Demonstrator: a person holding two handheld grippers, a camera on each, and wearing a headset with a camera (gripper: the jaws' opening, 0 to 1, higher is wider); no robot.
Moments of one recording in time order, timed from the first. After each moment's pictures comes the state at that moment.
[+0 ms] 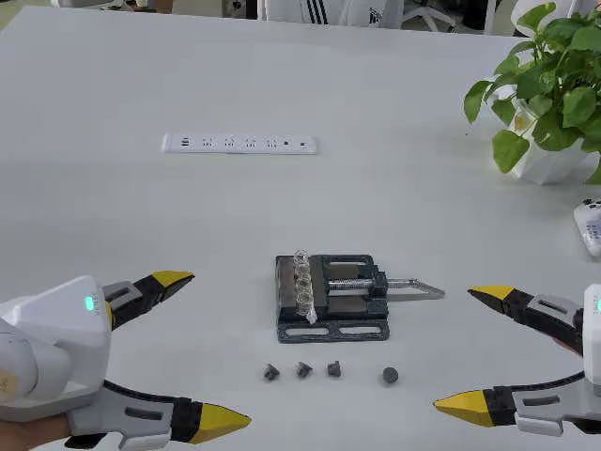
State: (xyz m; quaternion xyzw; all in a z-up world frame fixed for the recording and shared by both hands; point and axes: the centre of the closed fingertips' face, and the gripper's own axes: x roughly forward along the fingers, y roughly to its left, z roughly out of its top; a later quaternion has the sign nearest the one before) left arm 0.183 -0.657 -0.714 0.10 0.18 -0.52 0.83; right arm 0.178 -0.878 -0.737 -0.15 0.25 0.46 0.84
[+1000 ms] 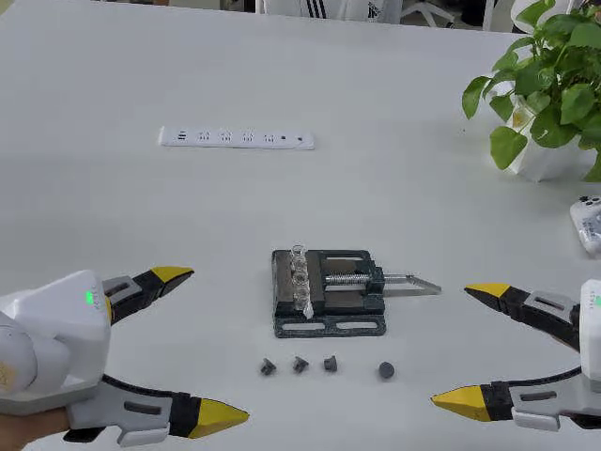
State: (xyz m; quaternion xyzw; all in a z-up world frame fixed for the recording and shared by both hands) left arm 0.182 -0.658 -0.718 0.10 0.18 -0.53 0.82; right arm 0.176 -0.879 -0.739 -0.16 0.26 0.47 0.83
